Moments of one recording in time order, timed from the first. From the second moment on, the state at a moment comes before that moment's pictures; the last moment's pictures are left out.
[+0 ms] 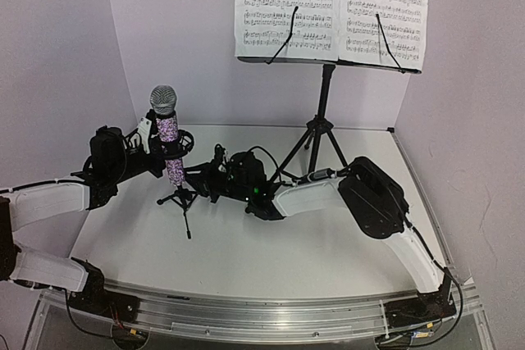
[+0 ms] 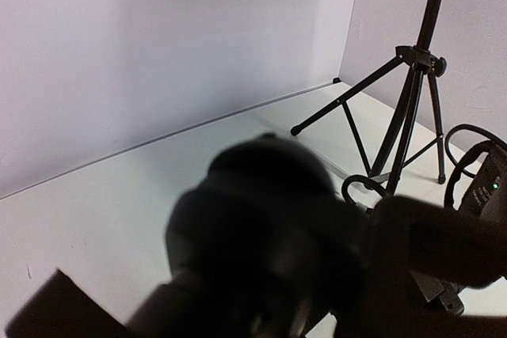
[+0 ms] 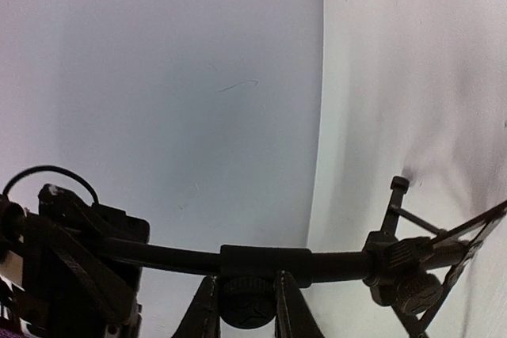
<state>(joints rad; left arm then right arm) -0.36 1.19 0.61 0.41 0.37 0.00 1.02 2.46 1.75 0.66 -0.21 1.44</state>
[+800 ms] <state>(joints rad) -0.36 1.19 0.61 0.41 0.39 0.00 1.00 2.43 1.77 0.56 -0.31 -0.47</state>
